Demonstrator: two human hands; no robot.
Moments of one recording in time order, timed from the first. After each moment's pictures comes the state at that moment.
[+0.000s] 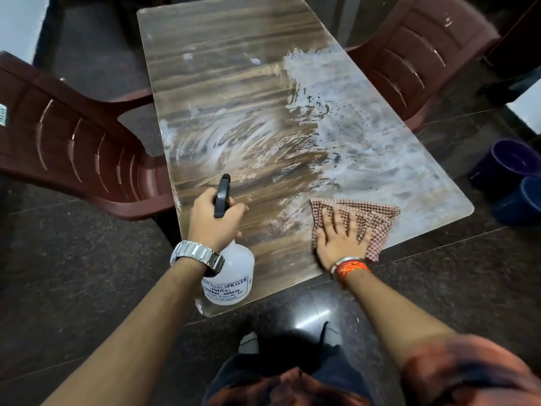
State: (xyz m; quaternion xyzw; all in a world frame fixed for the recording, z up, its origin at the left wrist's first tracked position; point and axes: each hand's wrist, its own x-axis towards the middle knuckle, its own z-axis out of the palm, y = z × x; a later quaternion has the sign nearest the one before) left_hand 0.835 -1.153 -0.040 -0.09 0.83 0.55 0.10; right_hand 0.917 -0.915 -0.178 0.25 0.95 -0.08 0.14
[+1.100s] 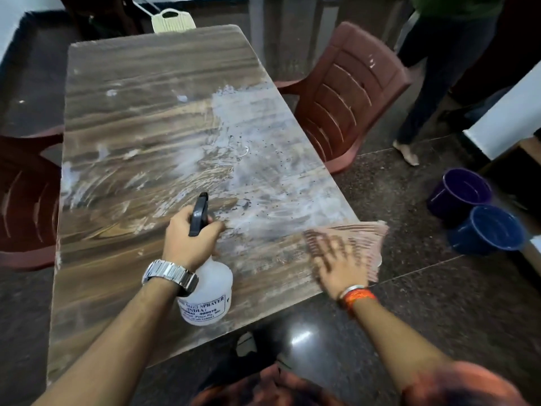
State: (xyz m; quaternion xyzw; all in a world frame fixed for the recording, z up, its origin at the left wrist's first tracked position) left_hand 0.813 -0.925 -0.026 -0.06 0.85 0.52 0.09; right_hand 0.931 -0.635 -0.194 0.19 0.97 -0.07 0.13
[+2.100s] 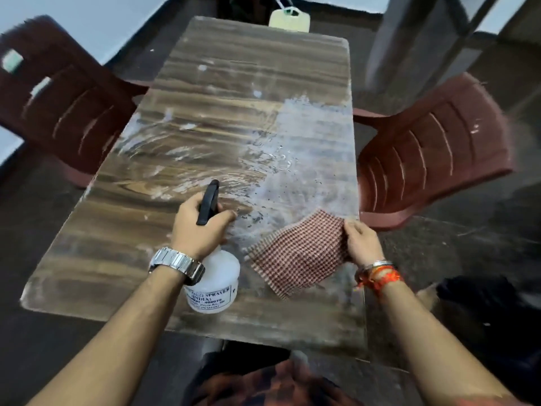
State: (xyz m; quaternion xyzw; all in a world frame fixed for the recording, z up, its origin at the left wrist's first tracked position) left_hand 0.803 -0.854 -0.017 -0.23 0.80 0.56 -0.04; right_hand 0.747 -0.563 -0.093 0.18 0.81 -0.55 0.12
